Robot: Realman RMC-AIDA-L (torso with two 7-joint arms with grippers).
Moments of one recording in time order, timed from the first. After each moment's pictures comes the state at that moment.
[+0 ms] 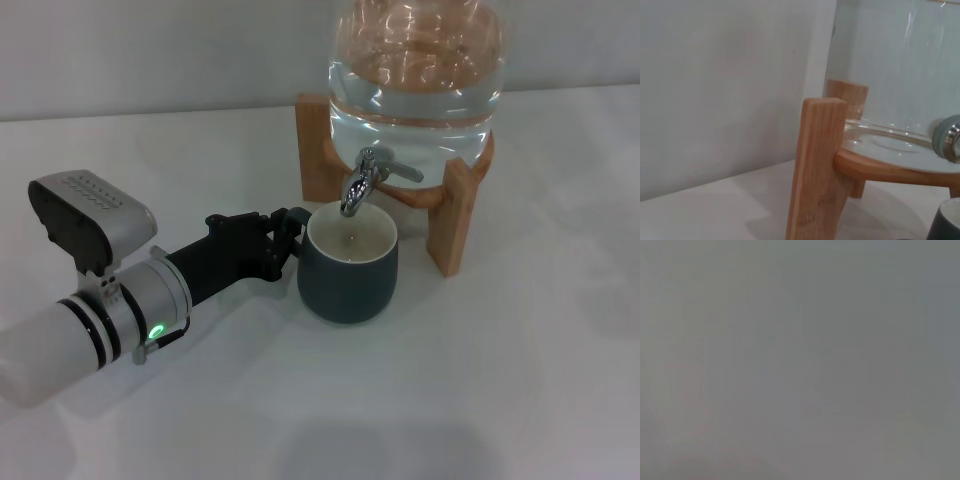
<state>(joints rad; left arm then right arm) -0.79 -2.09 0.13 -0.14 -1.10 -0.92 2.45 0.25 1.99 -0.37 -0.65 1.81 1.34 -1.89</state>
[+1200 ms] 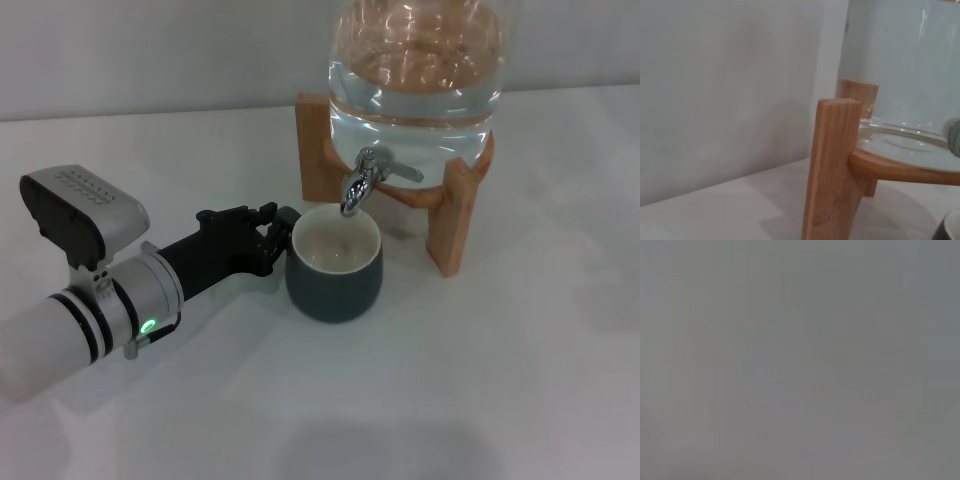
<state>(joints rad) -0.79 -2.08 0.12 -0.12 -1.09 -0.91 2.45 0.26 1.99 -0.36 -0.65 1.81 1.33 -1.89</state>
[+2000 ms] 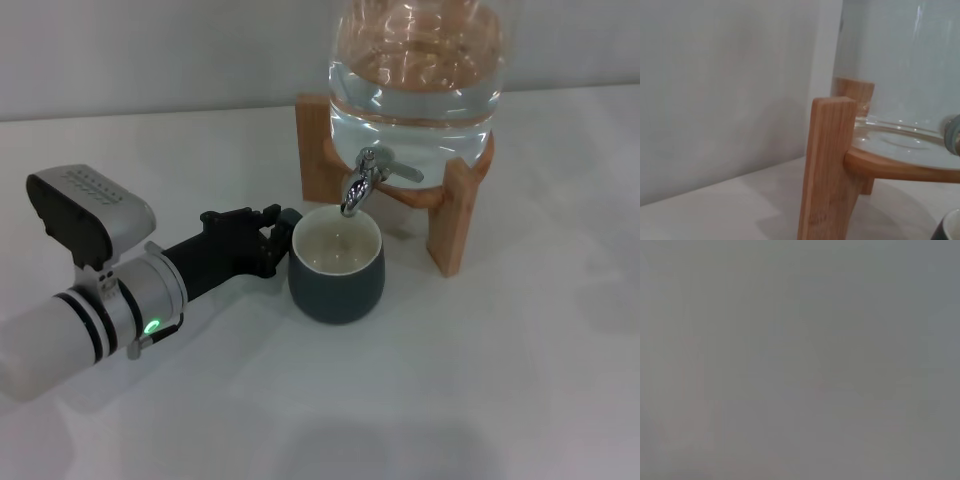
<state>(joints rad) -0.80 -2.09 0.13 -0.13 -1.09 -0.90 2.45 0.26 1.99 -0.36 -0.65 1.81 1.33 -1.89</state>
